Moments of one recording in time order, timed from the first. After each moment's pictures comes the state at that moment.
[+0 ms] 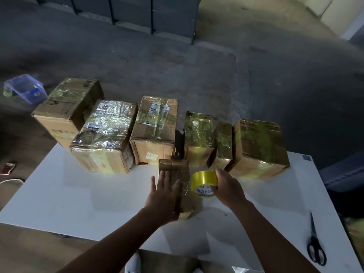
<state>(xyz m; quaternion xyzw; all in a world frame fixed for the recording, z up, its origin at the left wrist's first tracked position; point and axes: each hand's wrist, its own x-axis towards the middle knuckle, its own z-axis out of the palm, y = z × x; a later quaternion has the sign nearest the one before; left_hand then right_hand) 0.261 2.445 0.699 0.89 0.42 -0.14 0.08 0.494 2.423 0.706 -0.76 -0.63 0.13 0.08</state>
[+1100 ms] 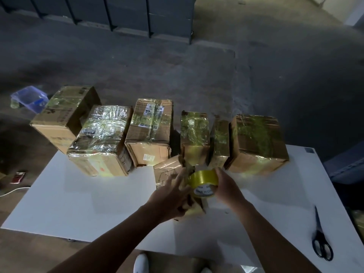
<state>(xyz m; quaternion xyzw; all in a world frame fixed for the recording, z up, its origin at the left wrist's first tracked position) 0.278 2.449 0.723 0.95 0.31 -0.04 0.08 0.505 2.418 0.690 -0.74 -0.60 0.26 0.19</state>
